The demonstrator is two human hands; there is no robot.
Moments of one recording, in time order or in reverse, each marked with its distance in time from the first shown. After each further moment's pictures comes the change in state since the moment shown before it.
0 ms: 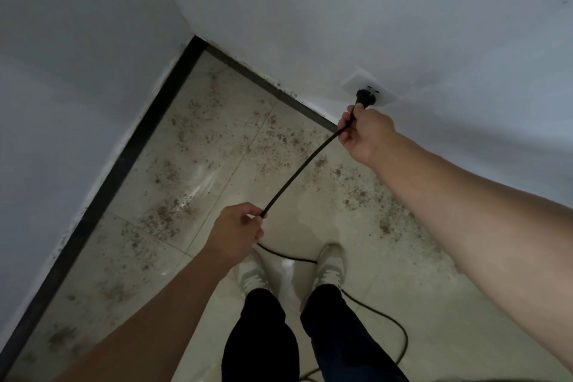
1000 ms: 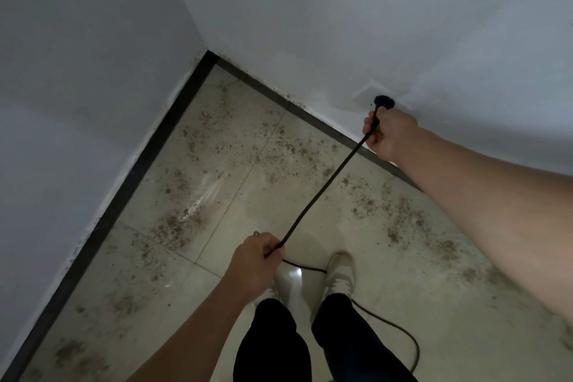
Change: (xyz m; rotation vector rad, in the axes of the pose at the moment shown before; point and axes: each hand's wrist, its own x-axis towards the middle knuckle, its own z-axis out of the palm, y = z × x) left_hand -0.015 -0.030 0.004 0.155 -0.117 0.119; right_hand 0.007 -0.022 -0.004 -0.111 0.069 -0.010
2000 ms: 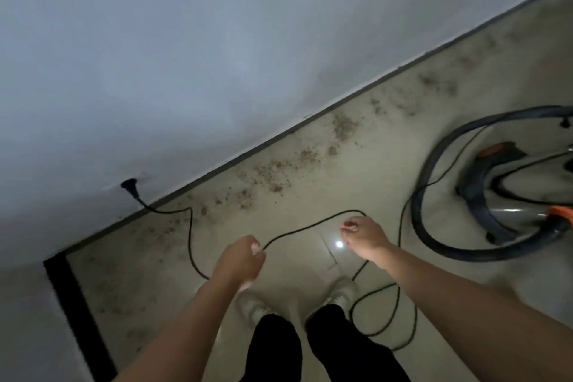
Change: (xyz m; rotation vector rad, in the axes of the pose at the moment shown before) left_hand -0.148 0.183 0.185 1.249 -0.484 0.346; right_hand -0.221 0.296 -0.388 -0.117 0.311 0.062
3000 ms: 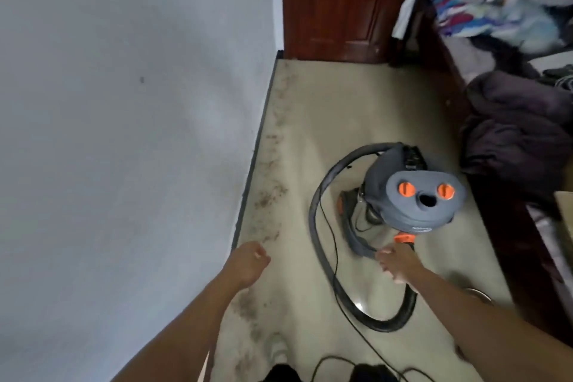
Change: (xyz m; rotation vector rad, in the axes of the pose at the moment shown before) left_hand 0.033 0.698 -0.066 0.524 -0.207 0.614; right_hand -0.025 0.162 -0.502 0.811 0.496 0.419
